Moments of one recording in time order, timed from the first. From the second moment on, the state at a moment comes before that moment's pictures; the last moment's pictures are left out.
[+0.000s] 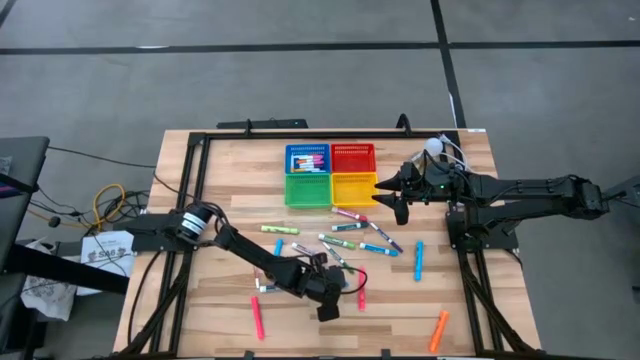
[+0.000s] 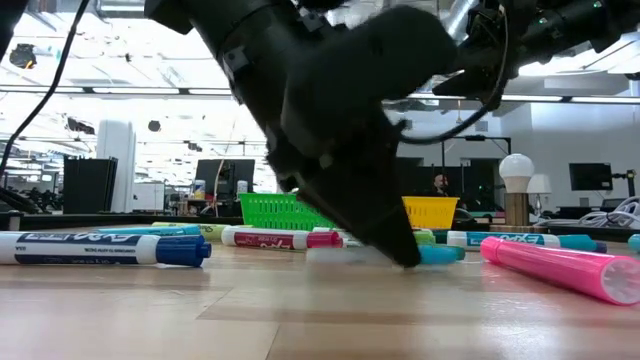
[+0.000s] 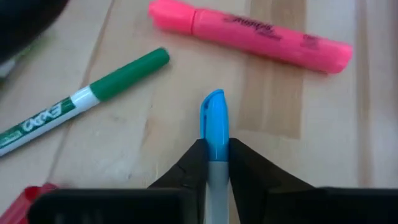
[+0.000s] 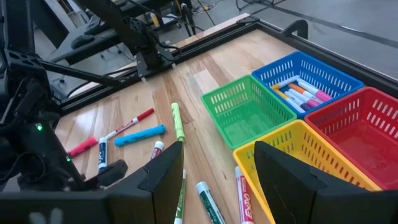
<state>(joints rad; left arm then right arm) -0.46 2.18 1.45 -0.24 -0.32 -0.48 -0.14 0.84 0.53 -0.05 0.00 0.29</state>
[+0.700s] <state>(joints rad) -0.38 1.71 1.45 -0.40 -0.46 -0.45 -0.14 0.84 0.53 -0.05 0.00 0.29</state>
